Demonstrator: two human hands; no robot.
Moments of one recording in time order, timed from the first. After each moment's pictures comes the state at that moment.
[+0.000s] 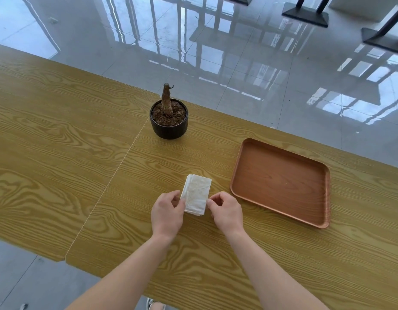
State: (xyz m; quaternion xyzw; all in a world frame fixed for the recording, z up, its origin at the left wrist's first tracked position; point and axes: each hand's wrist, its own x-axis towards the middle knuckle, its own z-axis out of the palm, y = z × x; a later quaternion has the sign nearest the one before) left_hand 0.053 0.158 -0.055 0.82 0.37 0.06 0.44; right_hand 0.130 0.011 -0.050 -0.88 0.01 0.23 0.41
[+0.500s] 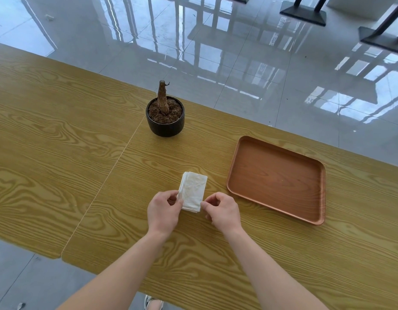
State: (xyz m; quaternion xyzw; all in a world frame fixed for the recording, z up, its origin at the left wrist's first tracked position) left_hand 0.052 0.160 -0.062 0.80 0.36 0.06 0.47; right_hand 0.125 0.004 -0.042 -0.86 0.02 0.27 0.43
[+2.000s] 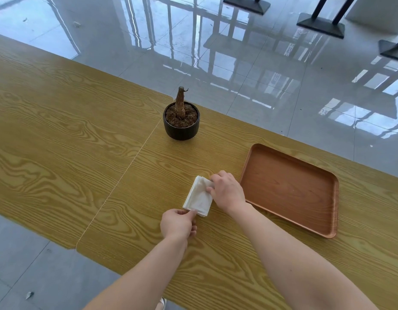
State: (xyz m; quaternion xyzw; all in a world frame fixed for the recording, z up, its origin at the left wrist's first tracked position) left_hand 0.045 0.131 -0.045 0.53 0.59 -0.01 0.61; right_hand 0.187 0.042 -0.044 -0.93 -0.29 0.17 0.12
